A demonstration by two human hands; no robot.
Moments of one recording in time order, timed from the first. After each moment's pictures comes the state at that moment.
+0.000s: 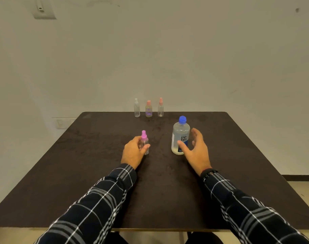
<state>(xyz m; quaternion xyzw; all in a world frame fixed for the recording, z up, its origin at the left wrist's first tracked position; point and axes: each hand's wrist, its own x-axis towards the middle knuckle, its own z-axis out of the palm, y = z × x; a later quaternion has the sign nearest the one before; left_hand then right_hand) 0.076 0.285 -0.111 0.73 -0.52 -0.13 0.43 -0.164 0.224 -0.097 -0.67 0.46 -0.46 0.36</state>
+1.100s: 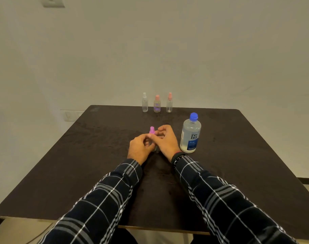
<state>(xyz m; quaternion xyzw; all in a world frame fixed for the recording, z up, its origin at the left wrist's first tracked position) 0.080 0.287 -0.109 0.72 -0.50 -0.17 0.46 -0.038 0.226 -0.089 -0.66 0.39 -0.39 0.52</state>
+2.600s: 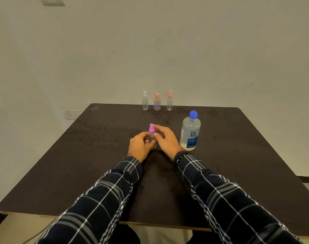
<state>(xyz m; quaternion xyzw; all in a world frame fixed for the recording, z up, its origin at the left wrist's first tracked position) 0.079 0.285 -0.111 0.72 -0.49 -0.18 0.45 -0.039 0.213 -0.101 -0.73 0.36 -0.34 0.47</state>
